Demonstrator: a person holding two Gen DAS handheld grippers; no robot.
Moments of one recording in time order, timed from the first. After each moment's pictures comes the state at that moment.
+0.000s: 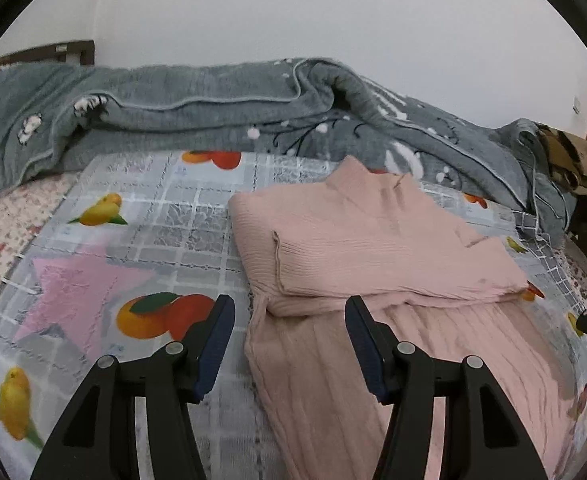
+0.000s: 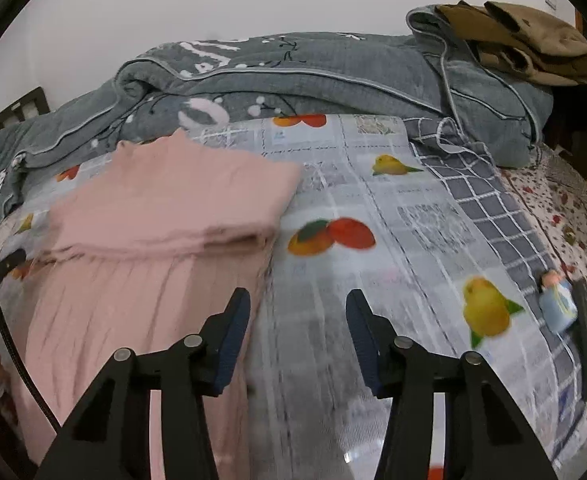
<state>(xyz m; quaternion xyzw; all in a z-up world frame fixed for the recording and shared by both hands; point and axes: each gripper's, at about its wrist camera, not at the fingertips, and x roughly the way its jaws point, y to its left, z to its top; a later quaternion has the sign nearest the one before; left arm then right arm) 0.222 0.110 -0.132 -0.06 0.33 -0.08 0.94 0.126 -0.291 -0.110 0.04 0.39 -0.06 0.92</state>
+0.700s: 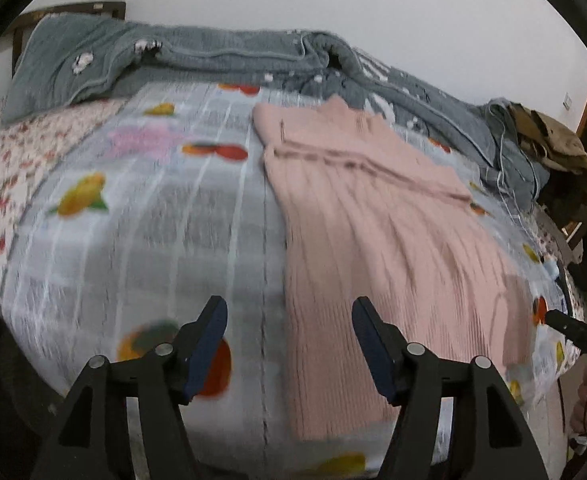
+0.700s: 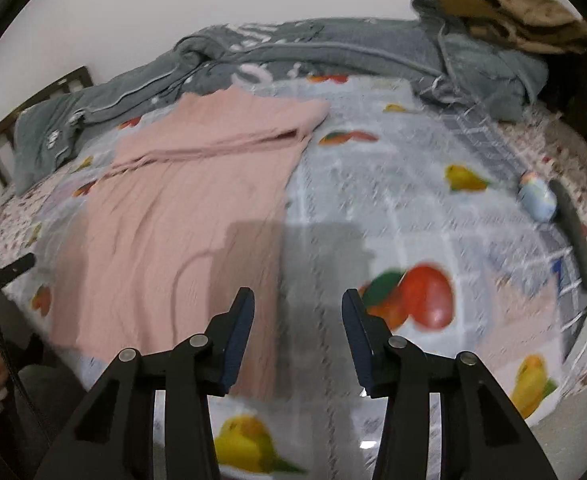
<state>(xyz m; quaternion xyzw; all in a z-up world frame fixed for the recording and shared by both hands) 0.047 0.130 -0.157 -0.10 0.40 -0.09 0.91 -0.015 -0.274 -0.142 0.05 0.42 0.01 0.91</state>
